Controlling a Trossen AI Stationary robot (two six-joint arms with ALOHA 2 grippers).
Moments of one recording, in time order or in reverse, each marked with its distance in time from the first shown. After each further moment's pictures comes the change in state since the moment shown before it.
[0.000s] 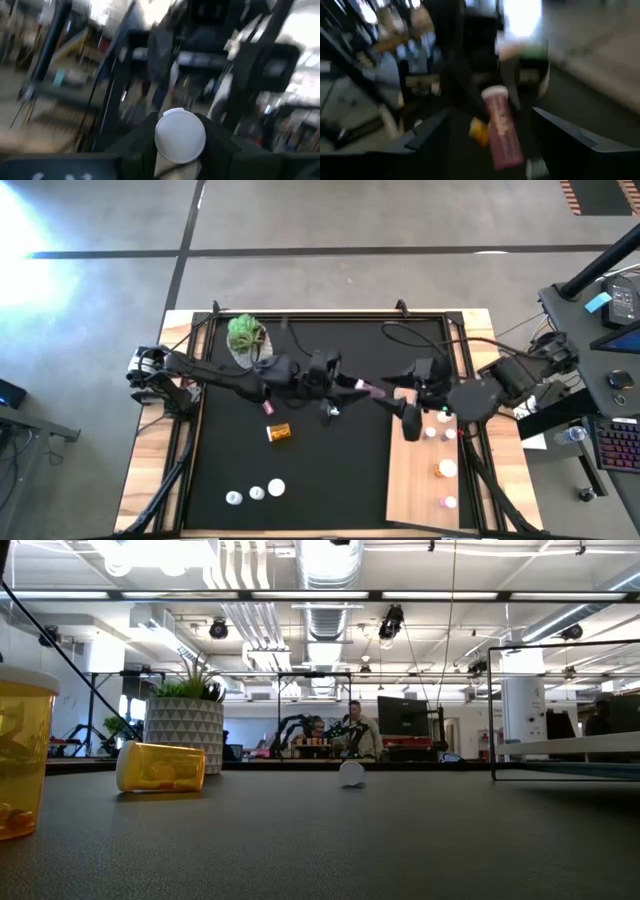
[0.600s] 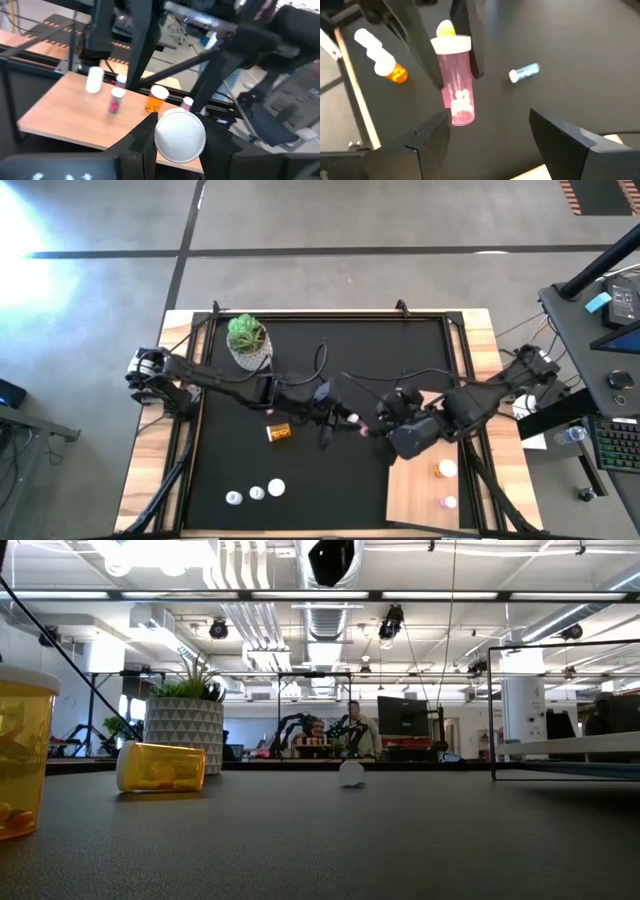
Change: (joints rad) left arm -0.058 0.000 0.001 -0.439 0.101 0.002; right arm -0.001 0.210 -0.021 -0.309 -0.223 0.299
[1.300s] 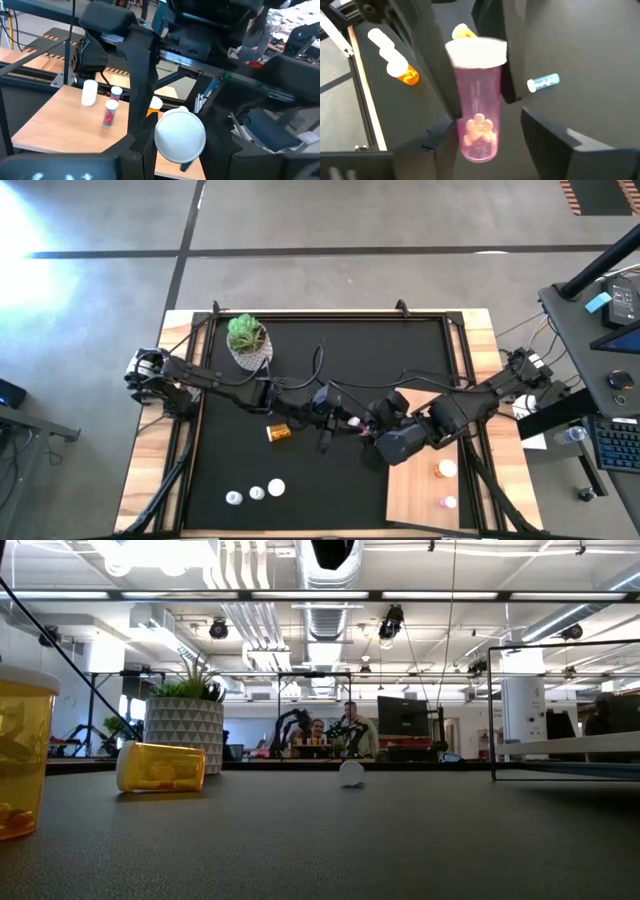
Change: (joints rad) left arm -0.034 -0.002 0.018 0.028 -0.040 0.024; right arm -0.008 0.063 0.000 0.121 -0.011 -0.079
